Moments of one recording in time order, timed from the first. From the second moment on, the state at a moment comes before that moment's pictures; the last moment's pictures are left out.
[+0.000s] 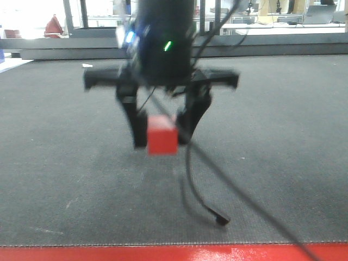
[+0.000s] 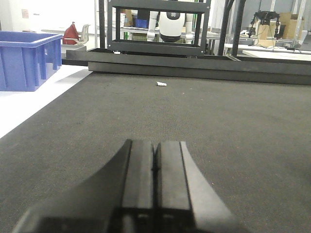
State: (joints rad) left arm -0.04 -0.01 0.03 -0.10 -0.04 0.05; right arm 0.75 1.93 -1.62 0.00 1.12 0.66
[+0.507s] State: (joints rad) left arm -0.04 -0.01 0.03 -0.10 -0.04 0.05; right arm 0.46 1.39 -1.02 0.01 0.80 0.30
